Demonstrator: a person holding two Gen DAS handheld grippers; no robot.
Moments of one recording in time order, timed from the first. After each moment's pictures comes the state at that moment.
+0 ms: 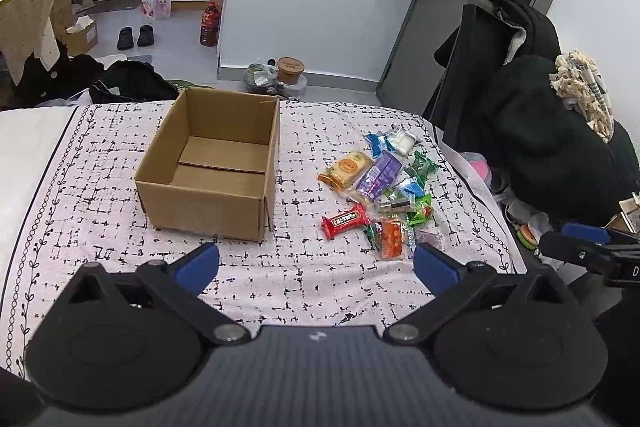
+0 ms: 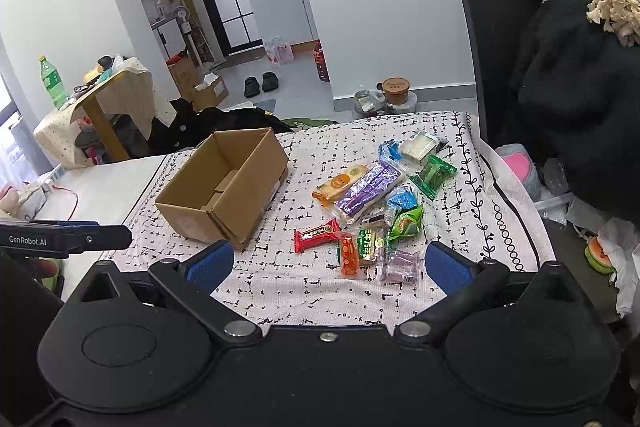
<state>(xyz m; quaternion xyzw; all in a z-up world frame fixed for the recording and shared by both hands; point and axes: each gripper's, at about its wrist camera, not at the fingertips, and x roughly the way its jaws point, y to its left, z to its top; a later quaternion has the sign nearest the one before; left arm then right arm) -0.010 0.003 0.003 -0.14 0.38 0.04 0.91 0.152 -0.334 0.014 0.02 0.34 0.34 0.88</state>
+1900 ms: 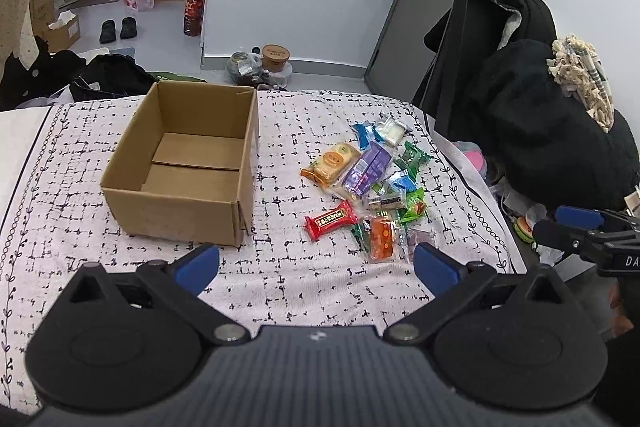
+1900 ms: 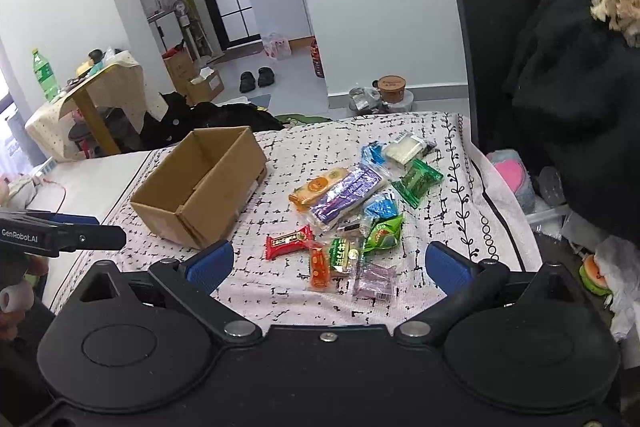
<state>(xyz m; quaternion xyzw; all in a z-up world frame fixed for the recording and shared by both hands) 0.027 -0.007 -0.011 -0.14 0.40 0.02 0.91 0.192 -0.342 -0.008 0.01 0.34 0.35 0.87</state>
